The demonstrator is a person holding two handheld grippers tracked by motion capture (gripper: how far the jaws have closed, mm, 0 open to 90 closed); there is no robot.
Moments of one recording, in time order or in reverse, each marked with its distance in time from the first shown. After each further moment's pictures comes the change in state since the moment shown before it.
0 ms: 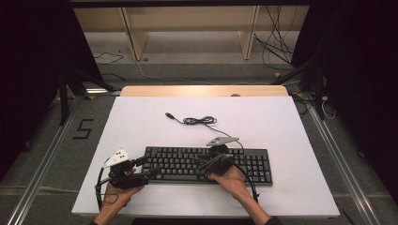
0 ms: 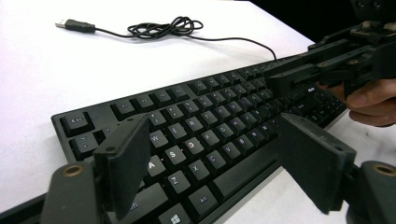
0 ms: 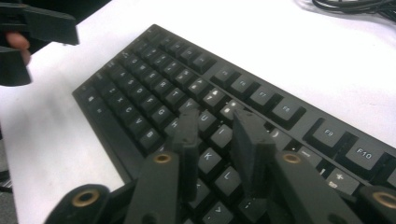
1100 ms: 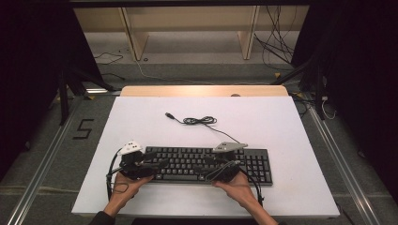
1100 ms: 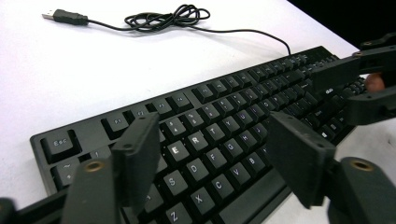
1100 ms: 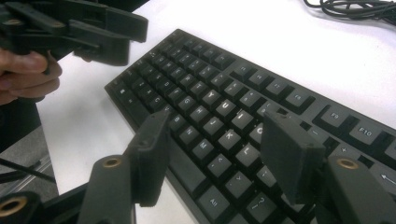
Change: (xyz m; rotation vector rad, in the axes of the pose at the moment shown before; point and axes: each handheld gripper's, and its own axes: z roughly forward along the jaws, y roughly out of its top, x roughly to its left) left arm -0.001 0.020 0.032 0.083 0.025 -0.007; right arm 0.008 -0.013 -0.025 -0.047 0.048 -0.017
